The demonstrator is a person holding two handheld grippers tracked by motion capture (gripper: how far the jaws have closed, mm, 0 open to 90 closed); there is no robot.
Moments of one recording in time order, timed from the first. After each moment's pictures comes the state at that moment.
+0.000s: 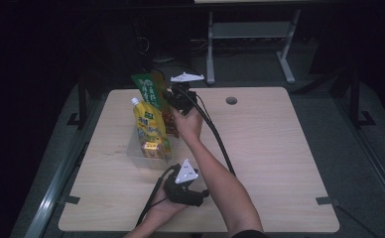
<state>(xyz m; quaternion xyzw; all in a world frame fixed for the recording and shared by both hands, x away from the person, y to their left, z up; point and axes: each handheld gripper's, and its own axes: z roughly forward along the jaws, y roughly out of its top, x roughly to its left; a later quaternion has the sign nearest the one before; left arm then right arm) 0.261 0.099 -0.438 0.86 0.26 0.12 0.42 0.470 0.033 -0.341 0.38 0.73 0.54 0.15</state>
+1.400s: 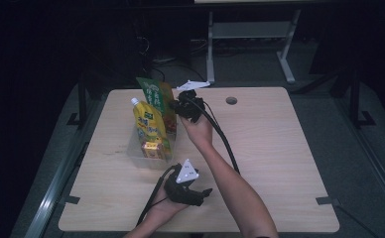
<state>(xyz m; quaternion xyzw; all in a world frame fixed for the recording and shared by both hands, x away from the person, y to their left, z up) 0.263 0.097 -0.440 0.86 0.26 0.12 0.42 0.456 0.011 -0.354 0.35 0.77 0.51 0.14</state>
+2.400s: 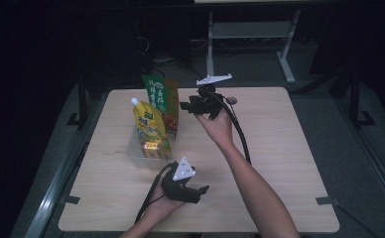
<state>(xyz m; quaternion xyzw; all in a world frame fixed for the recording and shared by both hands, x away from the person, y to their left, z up) 0.268 0.104 -0.441 0.86 0.26 0.12 0.42 0.455 -0.044 -0.335 0.37 0.78 0.50 0.10</state>
